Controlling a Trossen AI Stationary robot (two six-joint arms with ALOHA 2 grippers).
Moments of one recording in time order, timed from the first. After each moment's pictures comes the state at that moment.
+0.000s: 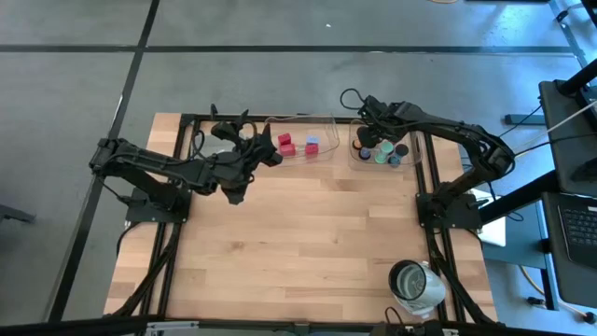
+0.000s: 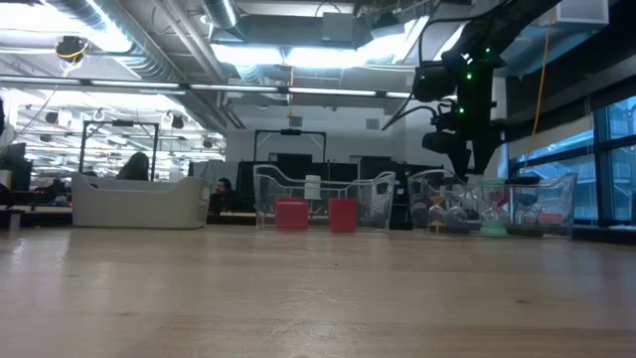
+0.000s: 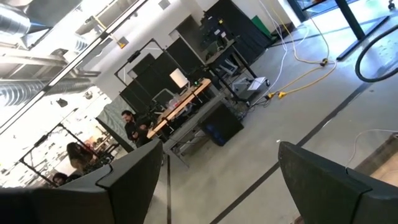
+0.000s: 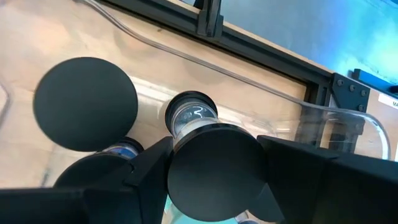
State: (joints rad) left arm -0.17 1.39 1.20 0.28 -1.57 0.74; right arm -0.68 1.53 1.10 -0.91 0.43 0.49
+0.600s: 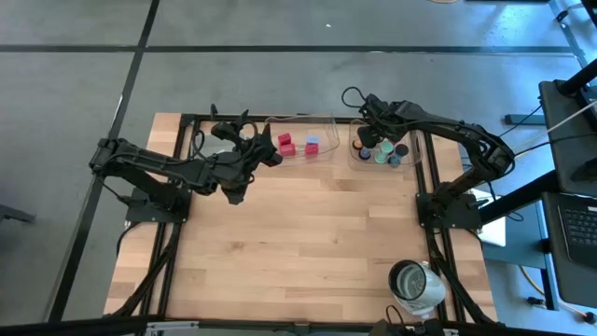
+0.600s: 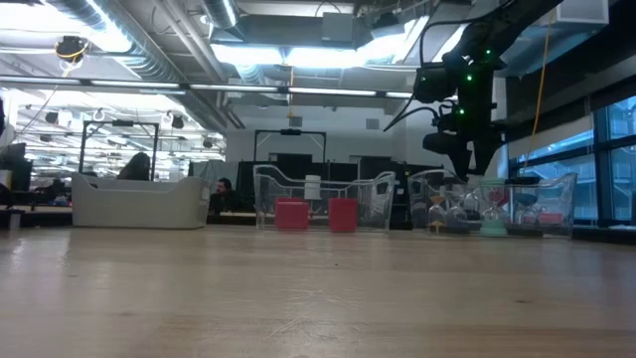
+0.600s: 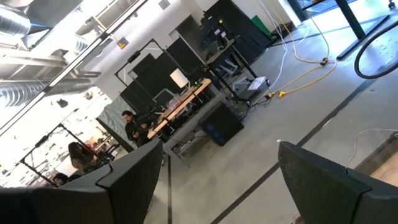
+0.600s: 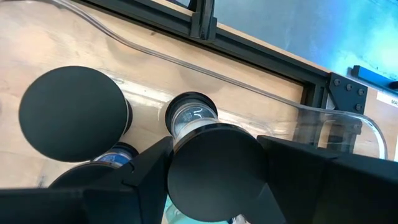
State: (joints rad) left arm -0.17 1.39 1.20 0.27 -1.57 0.74; right arm -0.70 1.54 1.10 -0.91 0.43 0.49
